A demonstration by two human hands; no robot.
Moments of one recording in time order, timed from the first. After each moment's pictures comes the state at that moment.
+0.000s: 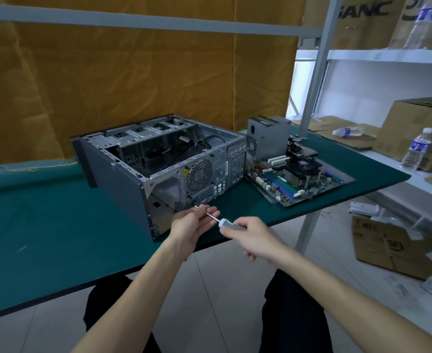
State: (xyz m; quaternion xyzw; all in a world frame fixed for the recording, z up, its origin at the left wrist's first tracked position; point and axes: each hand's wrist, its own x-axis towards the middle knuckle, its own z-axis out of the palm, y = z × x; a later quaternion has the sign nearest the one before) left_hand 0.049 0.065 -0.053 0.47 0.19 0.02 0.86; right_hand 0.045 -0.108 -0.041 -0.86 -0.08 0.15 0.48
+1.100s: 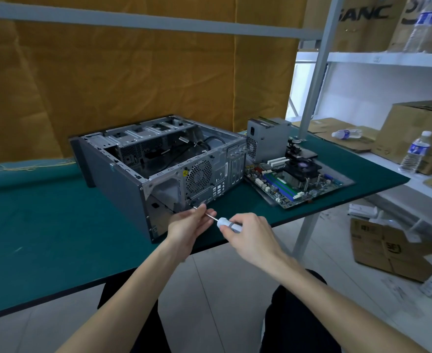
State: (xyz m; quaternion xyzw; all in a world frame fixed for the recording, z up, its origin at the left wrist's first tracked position) left_hand 0.052 0.072 -0.058 0.49 0.18 0.03 0.85; right_hand 0.038 -0.098 -0.037 -0.93 -0.13 -0.05 0.32
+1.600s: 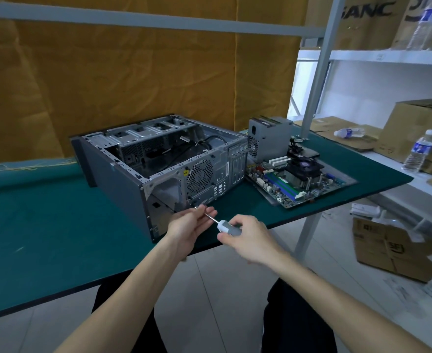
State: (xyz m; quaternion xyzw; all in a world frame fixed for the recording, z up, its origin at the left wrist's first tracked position) left_hand 0.055 0.072 -0.055 0.48 0.20 0.02 0.86; right_hand 0.043 -0.099 -0.041 -0.90 -0.11 0.08 0.42
